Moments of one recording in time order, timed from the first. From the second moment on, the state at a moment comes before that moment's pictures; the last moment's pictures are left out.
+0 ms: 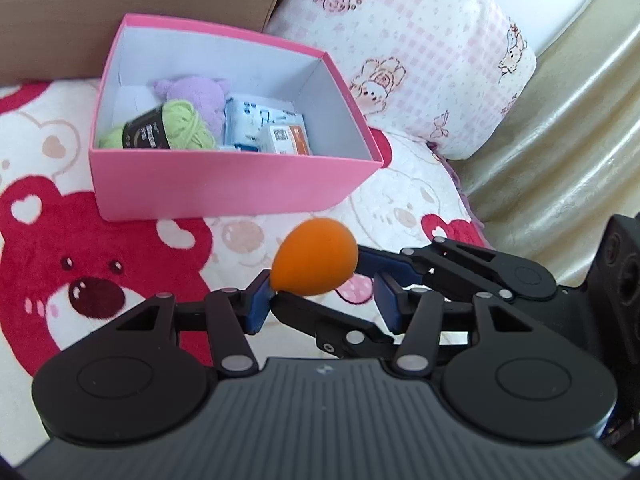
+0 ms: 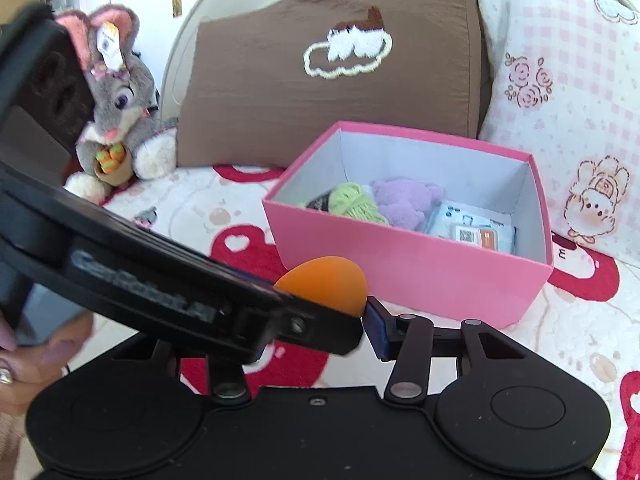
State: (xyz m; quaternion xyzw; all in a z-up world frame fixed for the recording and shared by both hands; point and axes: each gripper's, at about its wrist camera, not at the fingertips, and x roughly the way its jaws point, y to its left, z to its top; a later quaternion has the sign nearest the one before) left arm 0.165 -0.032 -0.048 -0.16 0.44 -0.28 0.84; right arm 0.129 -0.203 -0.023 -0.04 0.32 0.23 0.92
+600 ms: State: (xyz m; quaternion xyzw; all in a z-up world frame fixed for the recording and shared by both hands) left arm 0.238 -0.053 0.032 -0.12 0.44 -0.27 0.85; right arm 0.187 -0.221 0.036 0.01 0.30 0.20 0.93
